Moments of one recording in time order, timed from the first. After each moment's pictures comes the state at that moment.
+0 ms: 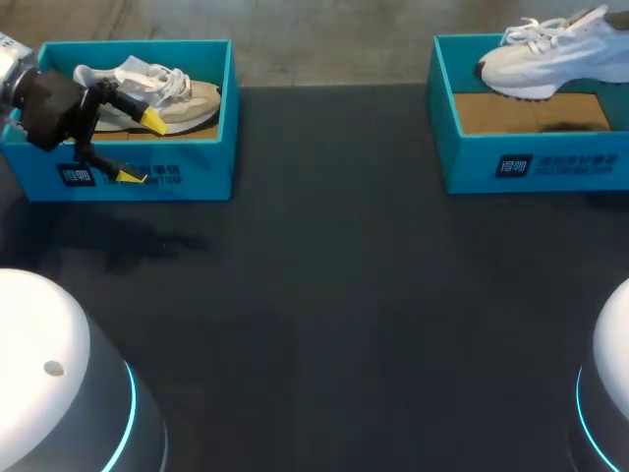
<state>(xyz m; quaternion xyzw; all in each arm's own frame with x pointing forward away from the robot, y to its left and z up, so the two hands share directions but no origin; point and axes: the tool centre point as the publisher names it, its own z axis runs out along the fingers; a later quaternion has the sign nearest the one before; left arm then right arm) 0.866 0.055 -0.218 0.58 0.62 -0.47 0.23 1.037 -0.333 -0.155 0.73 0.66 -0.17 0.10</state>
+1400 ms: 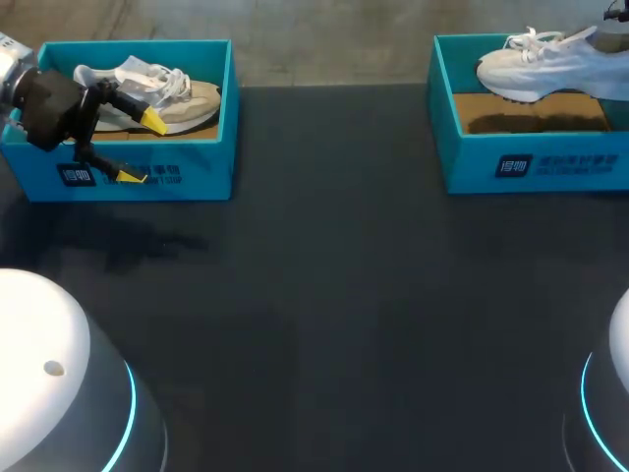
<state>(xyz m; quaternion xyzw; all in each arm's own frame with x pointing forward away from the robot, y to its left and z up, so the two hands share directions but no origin) 0.866 0.055 -0.218 0.58 0.62 -0.47 0.23 1.056 -0.350 -0.224 0.82 0.53 -0.17 0.12</state>
